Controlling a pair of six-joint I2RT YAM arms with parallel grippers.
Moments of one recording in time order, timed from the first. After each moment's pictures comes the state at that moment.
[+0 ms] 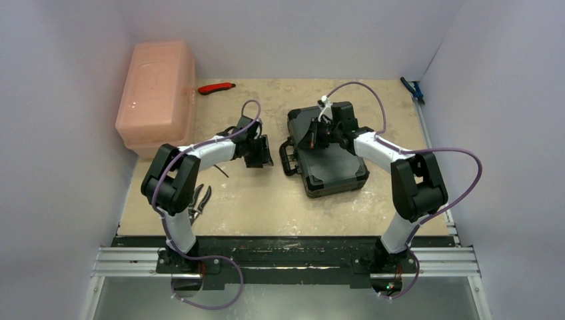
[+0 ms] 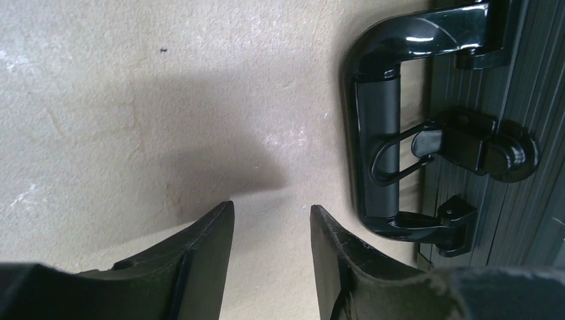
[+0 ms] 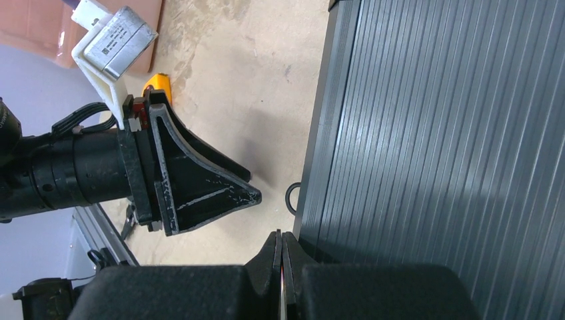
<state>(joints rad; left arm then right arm) -0.46 1.83 1.12 -0.30 0.17 -0.61 0.36 1.74 1.13 -0.09 -0.51 0.46</state>
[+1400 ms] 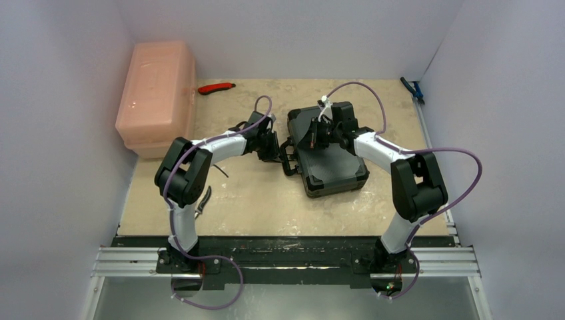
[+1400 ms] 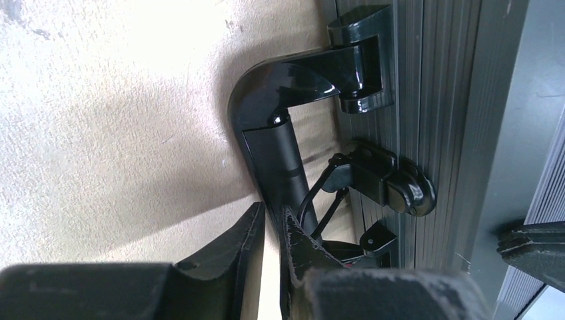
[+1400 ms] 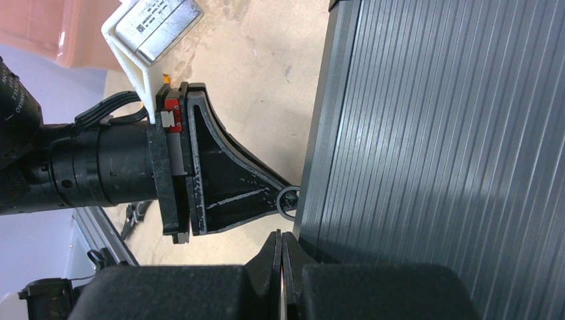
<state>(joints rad) -0.51 1.96 1.27 -0.25 0.27 -0.65 0.36 1.74 1.13 -0.09 -0.51 0.46</state>
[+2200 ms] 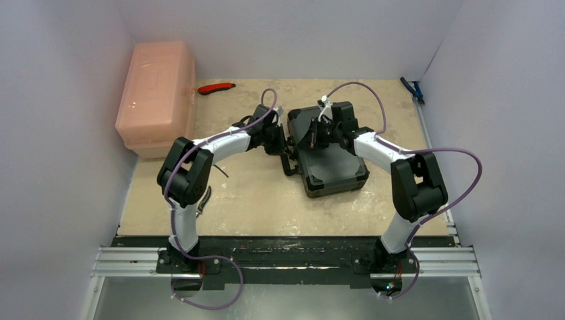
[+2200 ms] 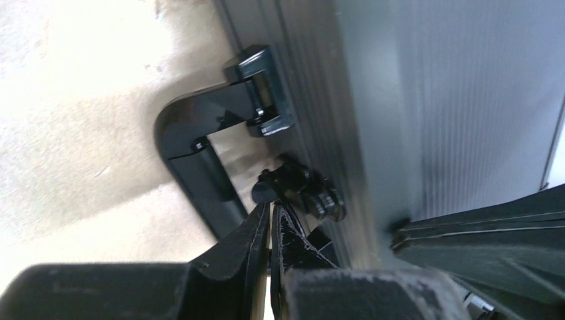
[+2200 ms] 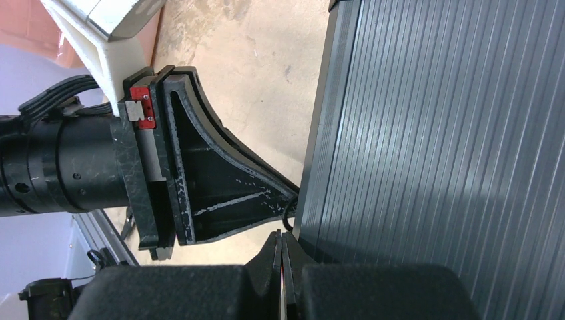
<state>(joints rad) -0.53 1.97 1.35 -0.26 0.30 -0.66 0.36 1.74 1.13 -0.09 -0.51 0.46</state>
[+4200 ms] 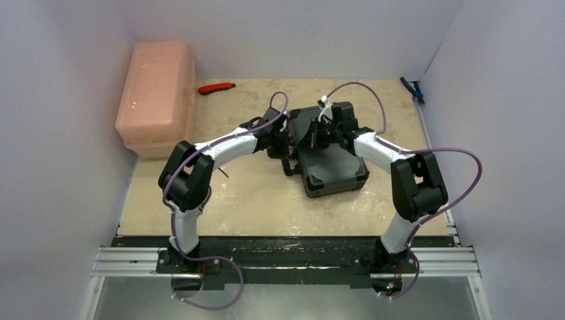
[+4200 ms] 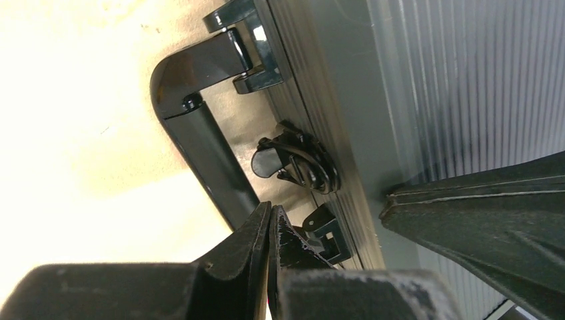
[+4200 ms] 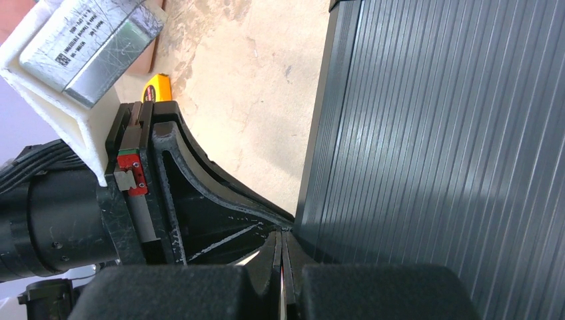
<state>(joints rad) -0.62 1.95 1.41 -0.41 0.14 -0.60 0.36 1.74 1.13 -0.08 -0.51 0.46</state>
